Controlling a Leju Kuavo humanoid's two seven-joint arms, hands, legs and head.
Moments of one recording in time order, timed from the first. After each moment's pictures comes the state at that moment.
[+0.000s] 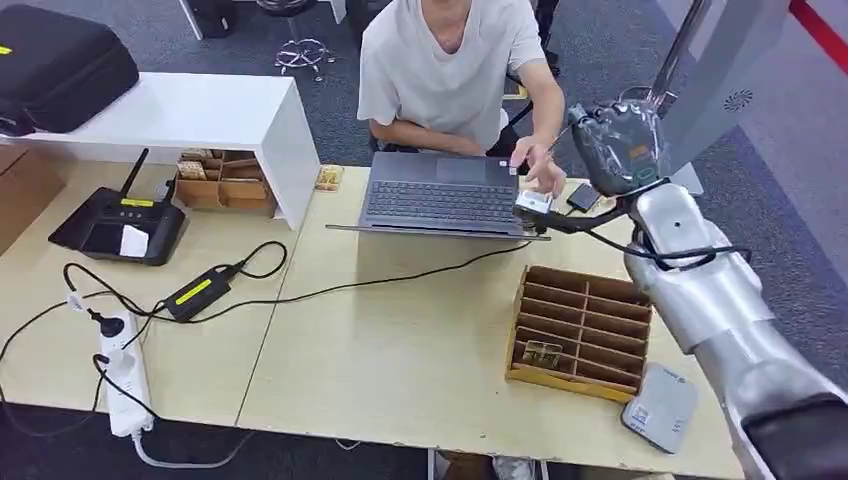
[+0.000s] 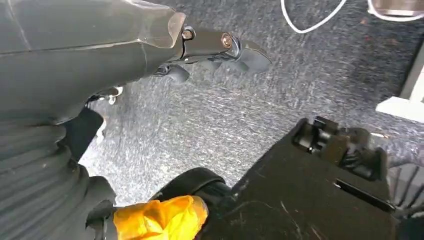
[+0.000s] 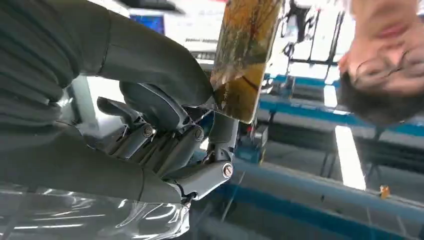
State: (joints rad) left arm -0.13 -0.25 0.35 -0.20 -1.47 -0.14 -0.11; right arm -1.00 -0.20 0.66 -0.78 1.29 -0.68 -0.06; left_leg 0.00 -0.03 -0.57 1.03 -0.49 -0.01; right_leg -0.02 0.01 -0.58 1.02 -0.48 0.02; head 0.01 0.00
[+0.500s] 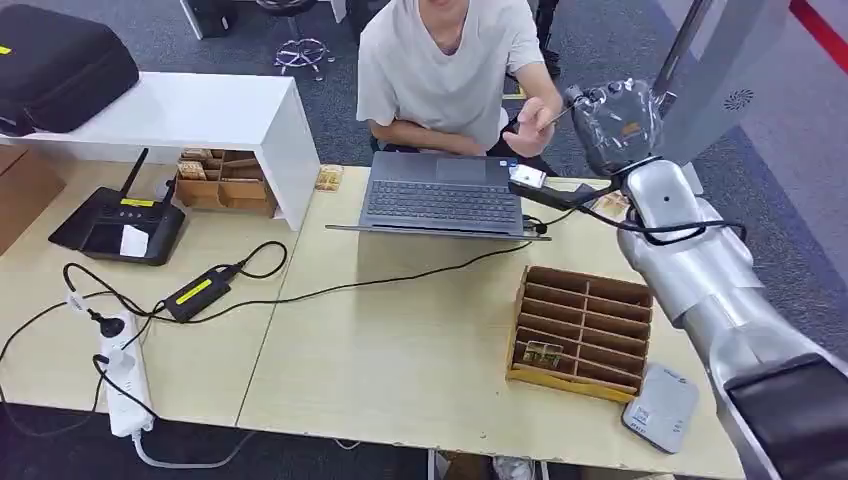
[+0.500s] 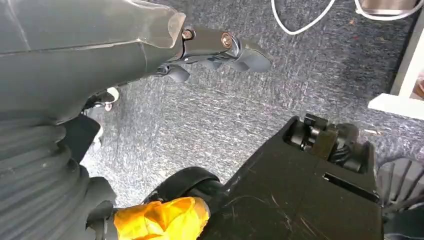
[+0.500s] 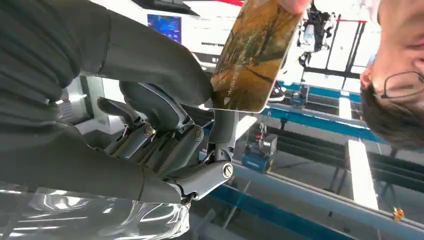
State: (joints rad) left arm -0.14 -0.26 0.33 -0.20 -1.47 -0.15 -0.11; right arm -1.09 -0.14 0.68 -0.59 1.30 -0.69 -0.04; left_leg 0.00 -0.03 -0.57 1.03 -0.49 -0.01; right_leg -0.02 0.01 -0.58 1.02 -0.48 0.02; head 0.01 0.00
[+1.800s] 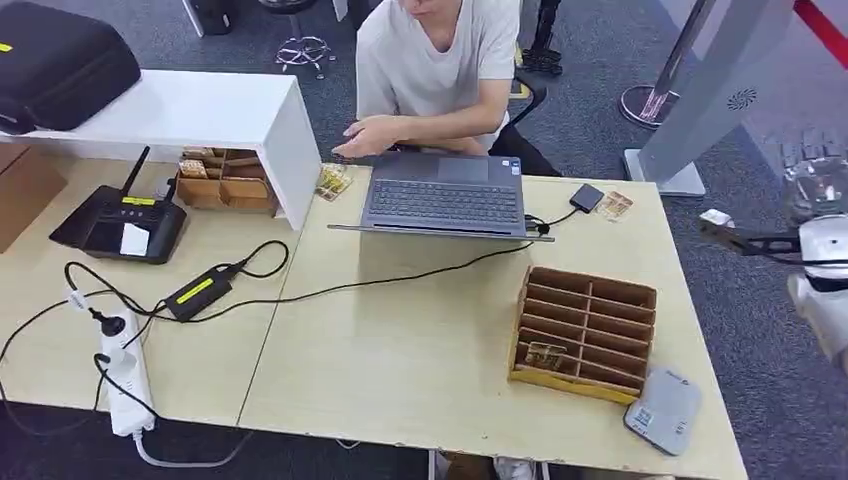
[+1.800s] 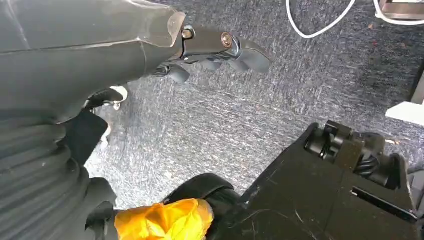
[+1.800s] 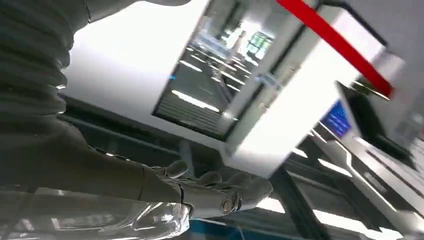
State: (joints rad) left arm -0.12 -0.24 0.32 -0.20 -1.45 -0.10 -0.05; right arm -1.07 -0.52 0.66 -0.34 1.52 -0.36 0.24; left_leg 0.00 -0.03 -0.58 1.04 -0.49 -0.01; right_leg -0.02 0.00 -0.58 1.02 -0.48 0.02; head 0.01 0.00
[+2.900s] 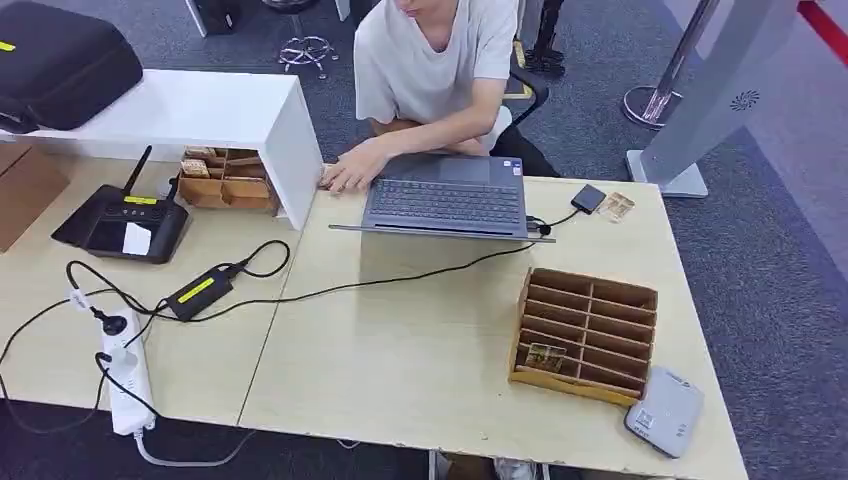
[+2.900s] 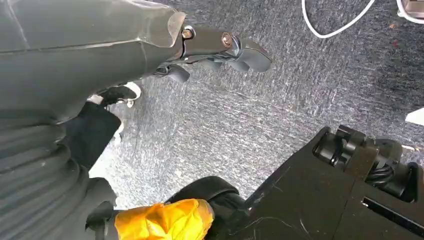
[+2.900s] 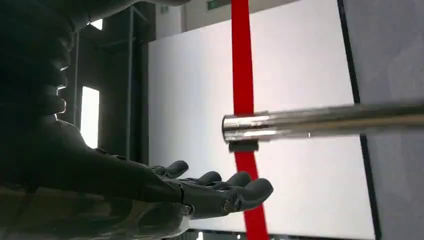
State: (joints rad) left arm -0.12 -0.26 0.32 -0.20 -1.45 -0.09 0.01; right arm -0.44 -0.78 0.51 -0.24 1.35 0.20 0.45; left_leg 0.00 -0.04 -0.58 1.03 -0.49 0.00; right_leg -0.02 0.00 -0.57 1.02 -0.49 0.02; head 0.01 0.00
